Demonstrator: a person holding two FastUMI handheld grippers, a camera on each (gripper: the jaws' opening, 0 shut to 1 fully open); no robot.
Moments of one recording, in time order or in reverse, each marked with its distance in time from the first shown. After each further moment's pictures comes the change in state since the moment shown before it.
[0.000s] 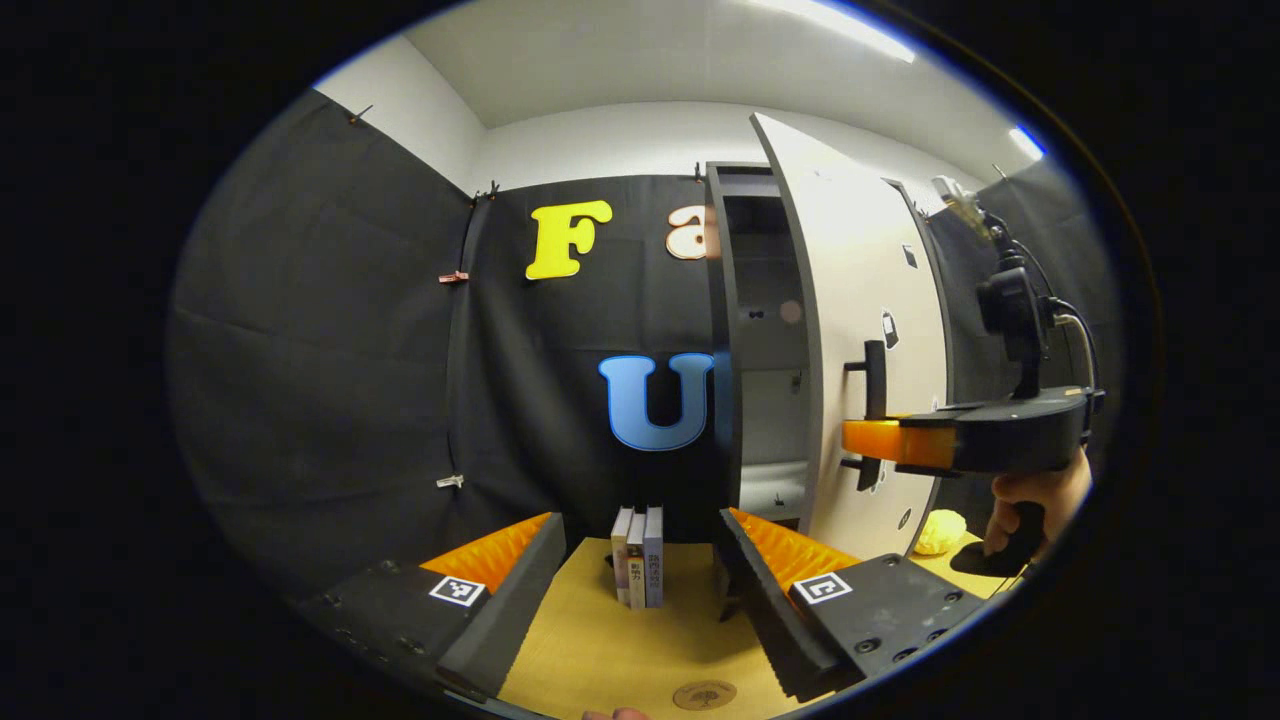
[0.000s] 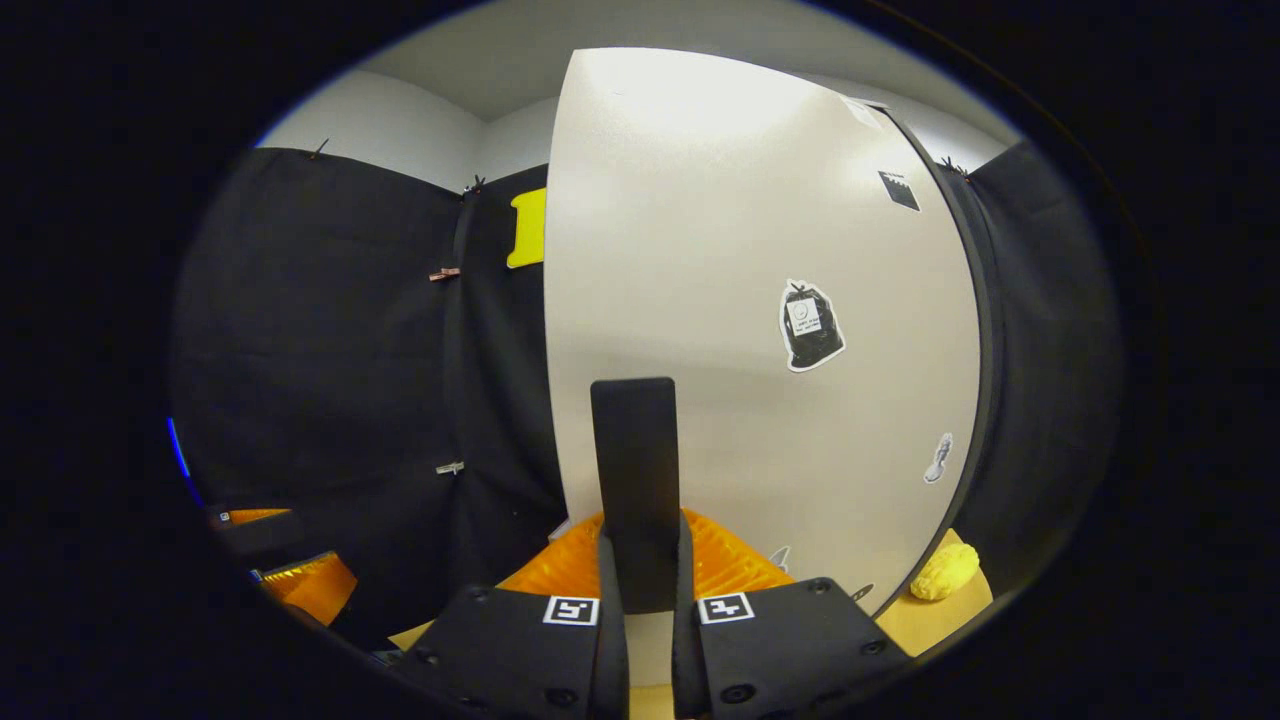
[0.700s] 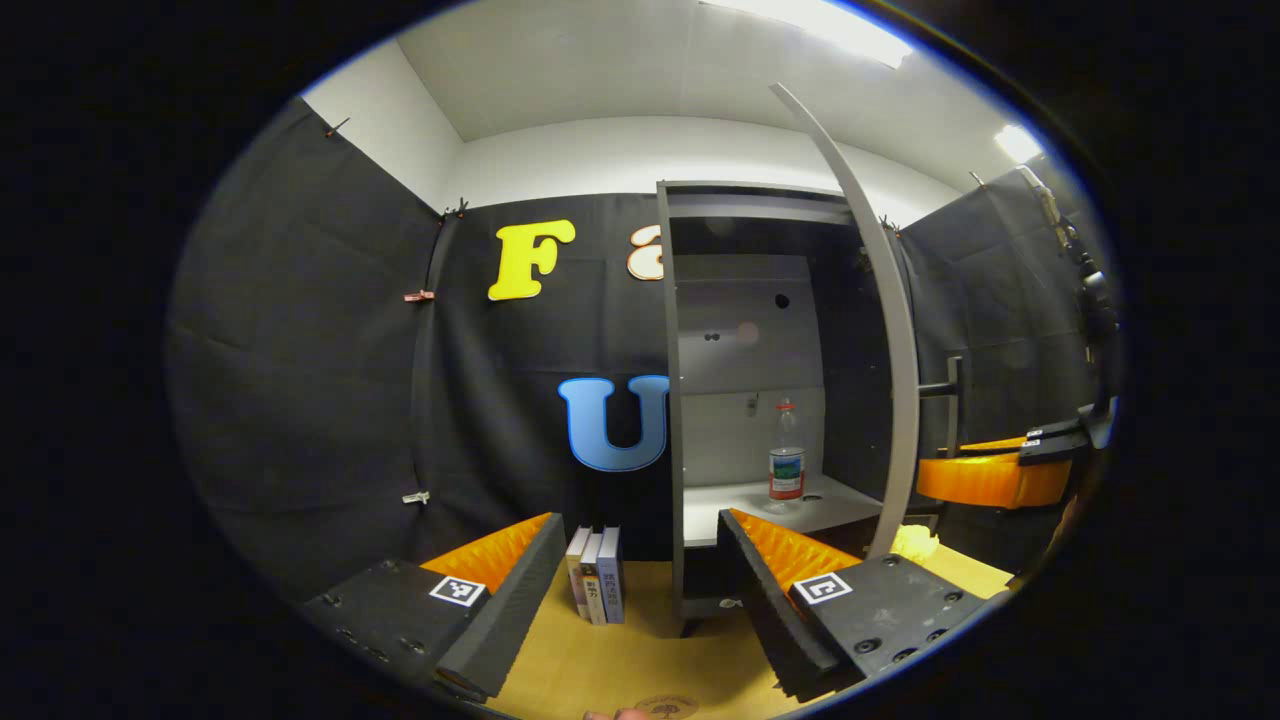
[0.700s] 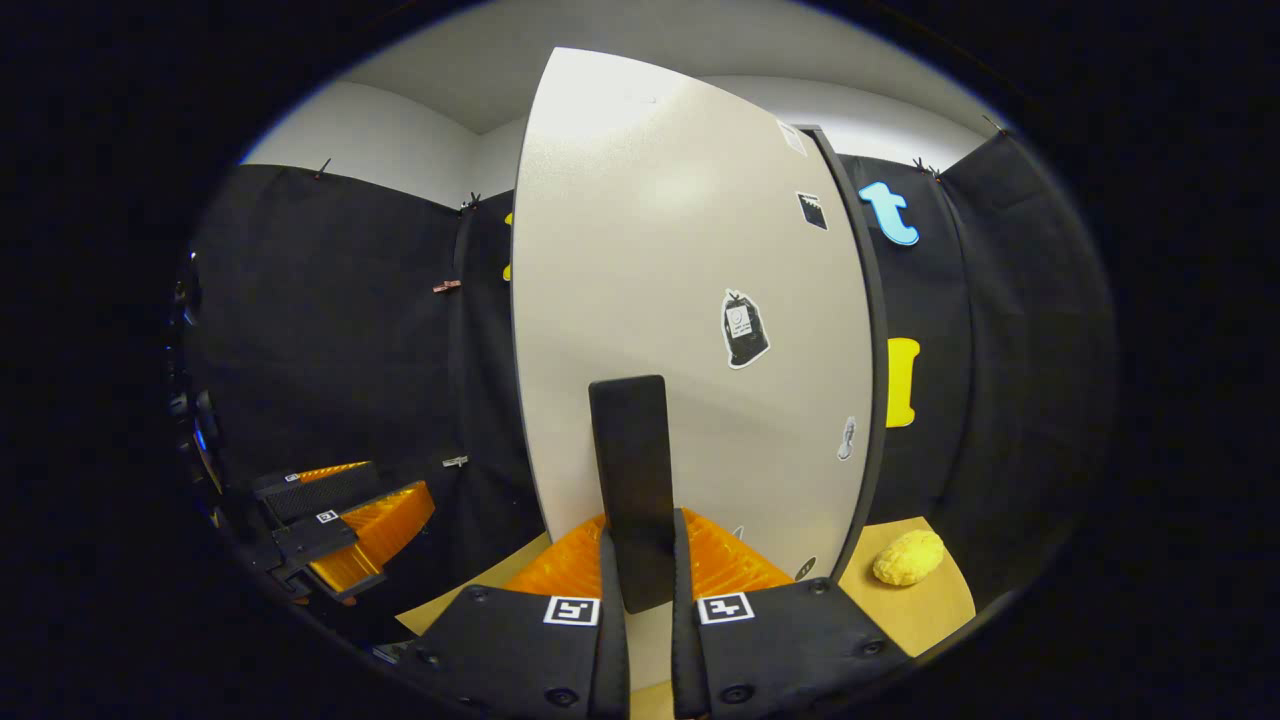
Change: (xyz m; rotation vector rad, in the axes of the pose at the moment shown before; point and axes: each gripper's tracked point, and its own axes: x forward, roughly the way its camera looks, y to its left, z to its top) left arm 0.010 -0.064 0.029 0.013 -0.060 -0.081; right arm -0.091 -0.051 0.004 0.025 -0.013 -0.027
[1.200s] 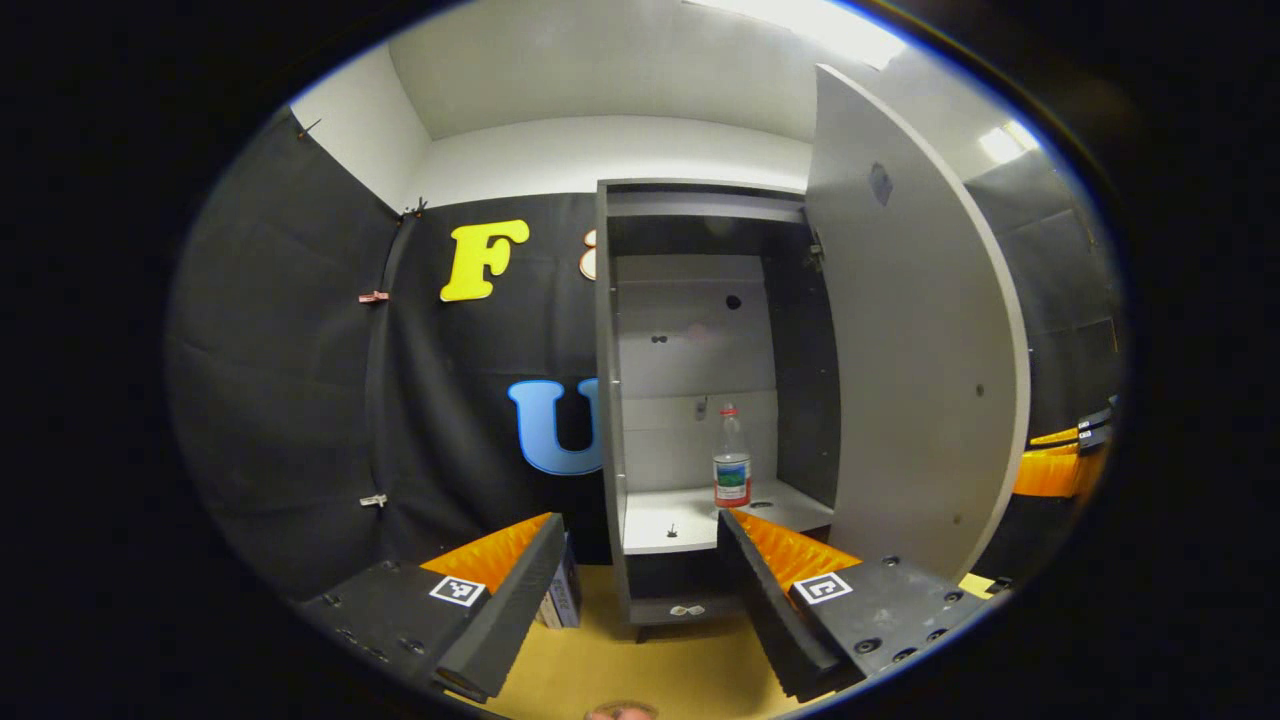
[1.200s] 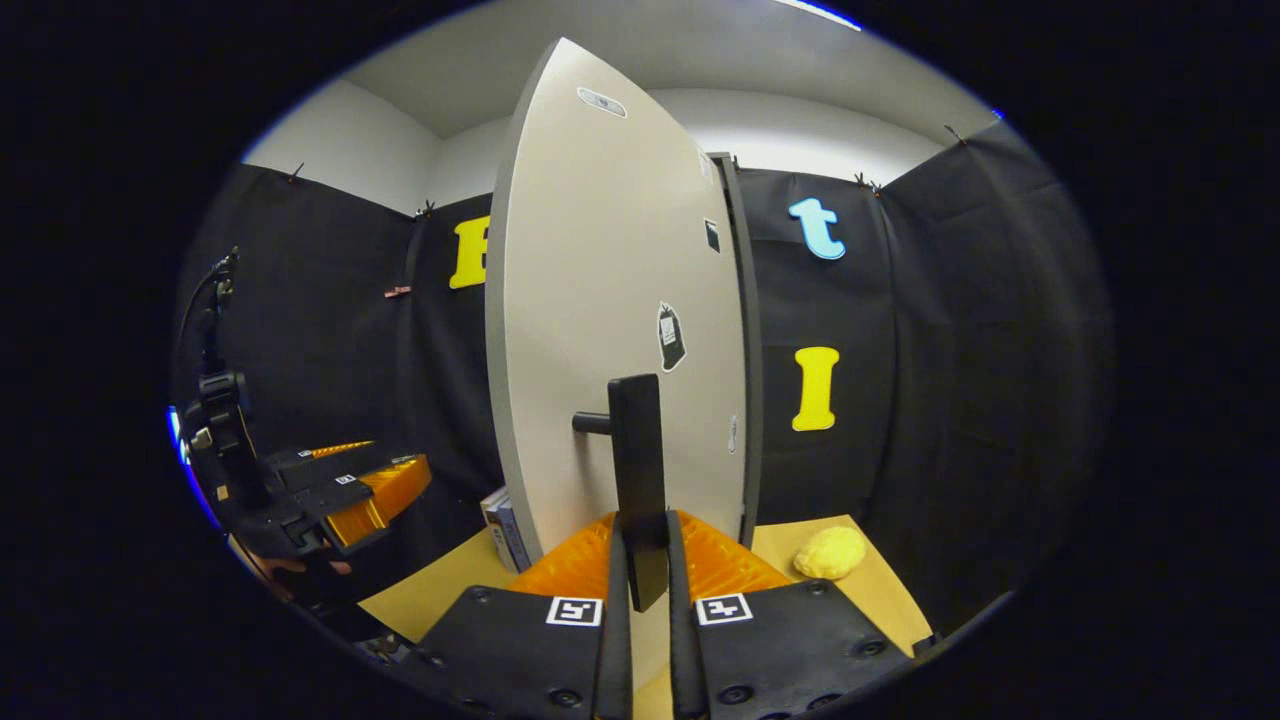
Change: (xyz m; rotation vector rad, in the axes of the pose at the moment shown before) left arm 0.012 -0.067 0.005 0.000 -0.002 -0.104; right arm -0.063 -0.080 0.006 -0.031 -0.030 -0.176
